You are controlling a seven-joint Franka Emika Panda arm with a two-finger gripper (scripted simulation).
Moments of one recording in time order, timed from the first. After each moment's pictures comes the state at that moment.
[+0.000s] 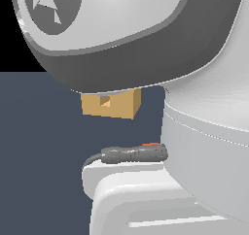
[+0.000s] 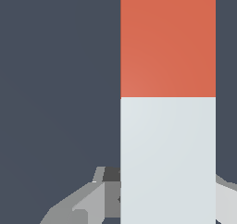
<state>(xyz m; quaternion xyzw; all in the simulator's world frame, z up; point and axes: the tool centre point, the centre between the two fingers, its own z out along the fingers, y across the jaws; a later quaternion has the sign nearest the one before) 0.072 -0.221 0.019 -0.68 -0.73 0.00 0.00</state>
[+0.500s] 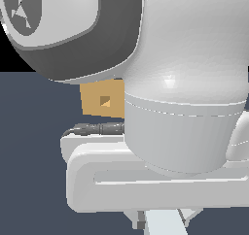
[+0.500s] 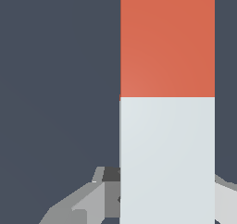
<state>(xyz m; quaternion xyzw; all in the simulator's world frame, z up) 0.043 -0.194 0.024 -0.69 -0.72 0.00 0.00</state>
